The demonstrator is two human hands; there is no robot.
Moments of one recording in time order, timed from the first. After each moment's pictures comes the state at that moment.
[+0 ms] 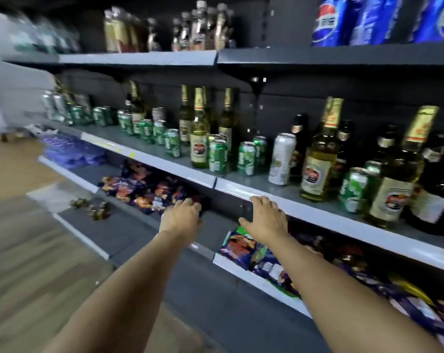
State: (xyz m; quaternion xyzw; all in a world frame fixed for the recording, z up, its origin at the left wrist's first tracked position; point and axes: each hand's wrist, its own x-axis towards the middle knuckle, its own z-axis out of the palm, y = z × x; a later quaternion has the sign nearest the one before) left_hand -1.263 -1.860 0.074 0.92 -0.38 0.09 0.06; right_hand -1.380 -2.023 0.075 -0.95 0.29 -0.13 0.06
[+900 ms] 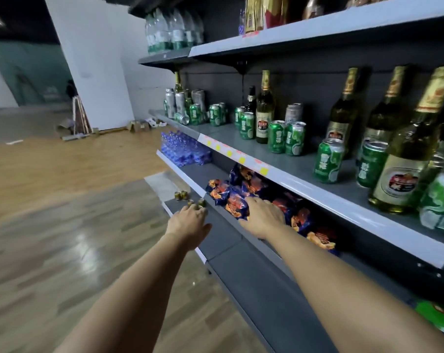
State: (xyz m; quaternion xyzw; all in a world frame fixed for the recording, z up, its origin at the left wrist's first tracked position) left_hand -0.897 -1.665 0.045 0.97 -0.22 0.05 -0.01; right_hand -0.924 -1.854 0.041 -0.99 0.06 -0.05 0.08
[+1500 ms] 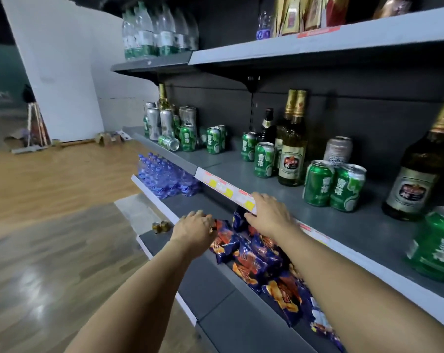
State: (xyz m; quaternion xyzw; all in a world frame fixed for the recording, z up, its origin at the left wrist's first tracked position) left_hand -0.588 -1.687 0.052 0.95 -0.30 0.06 0.03; right_hand -0.636 -1.871 0.078 -0.99 0.13 -0.10 0.06
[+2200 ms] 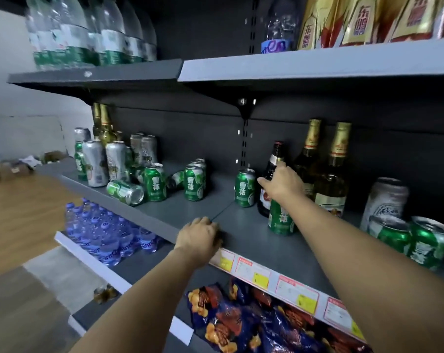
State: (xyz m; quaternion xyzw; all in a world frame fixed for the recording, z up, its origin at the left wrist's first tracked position) left_hand -0.301 -1.754 0.083 0.88 -0.46 0.10 0.05; right_hand -0.386 -1.930 0.182 -0.87 0.40 -0.27 0.11
